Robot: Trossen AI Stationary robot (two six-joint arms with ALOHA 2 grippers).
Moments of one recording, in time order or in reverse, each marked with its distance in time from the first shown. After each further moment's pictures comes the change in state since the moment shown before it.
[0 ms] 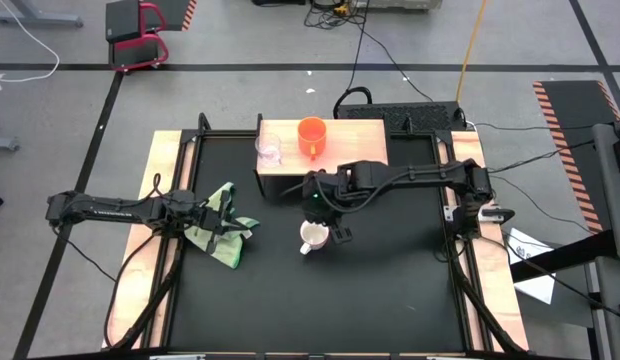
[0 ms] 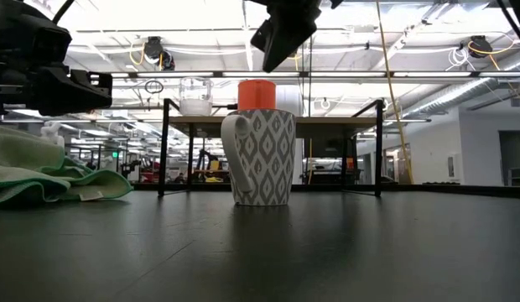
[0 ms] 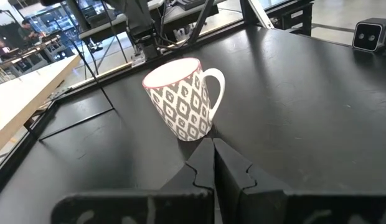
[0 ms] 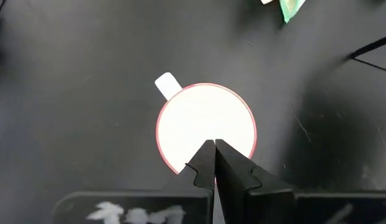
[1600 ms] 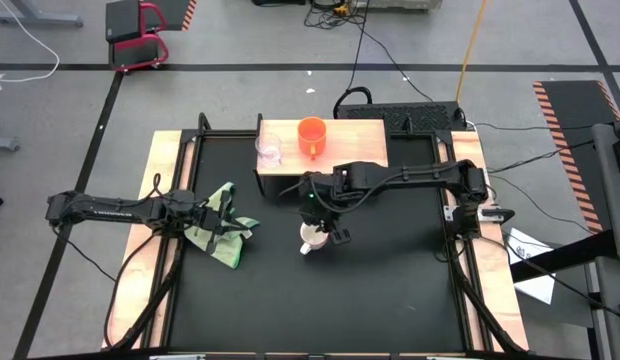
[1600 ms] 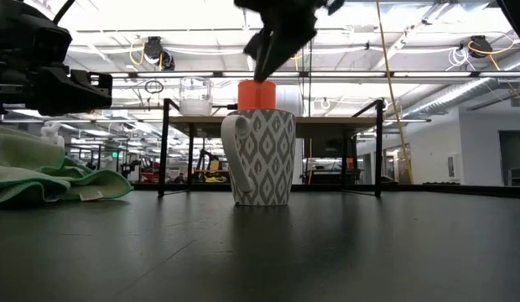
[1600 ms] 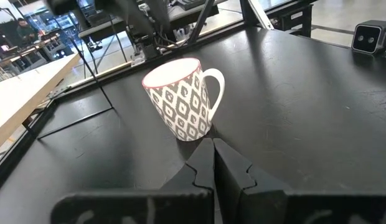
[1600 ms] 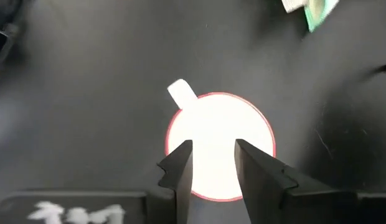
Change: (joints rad) left arm 0.000 0.000 0.000 -0.001 0.001 -0.011; right arm -0.010 0.026 -0.003 0.026 -0.086 -0.036
